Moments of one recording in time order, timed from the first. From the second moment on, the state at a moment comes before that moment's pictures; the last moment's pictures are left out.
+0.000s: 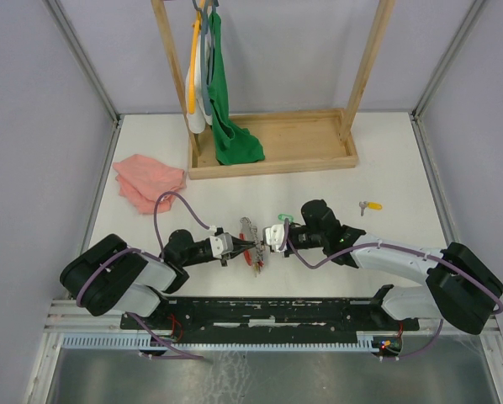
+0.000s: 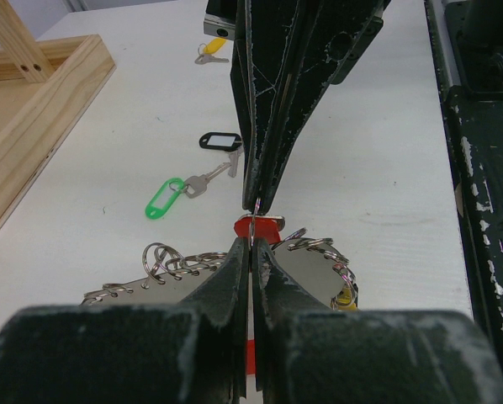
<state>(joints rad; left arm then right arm) -0.66 1.42 0.07 1.34 0.69 0.22 0.83 1.28 0.55 0.23 -0.61 -0.73</state>
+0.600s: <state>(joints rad) -0.66 1.42 0.07 1.33 0.70 0.22 0.83 1.28 0.55 0.23 -0.63 -0.71</state>
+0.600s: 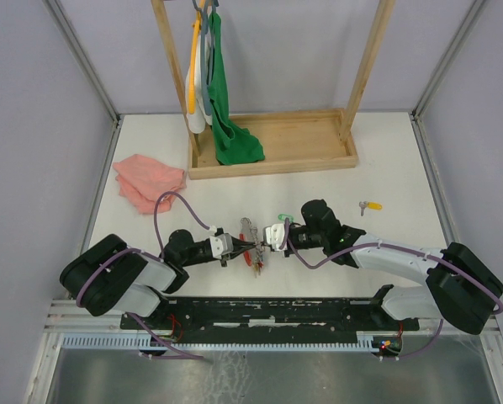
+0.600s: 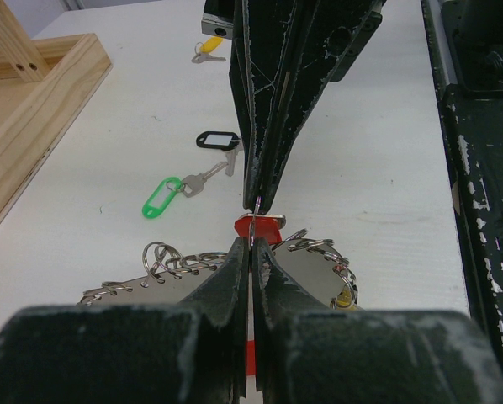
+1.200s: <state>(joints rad) -0.66 1.44 0.07 1.35 0.72 0.21 0.83 1.30 0.54 0.28 -0.64 -0.67</state>
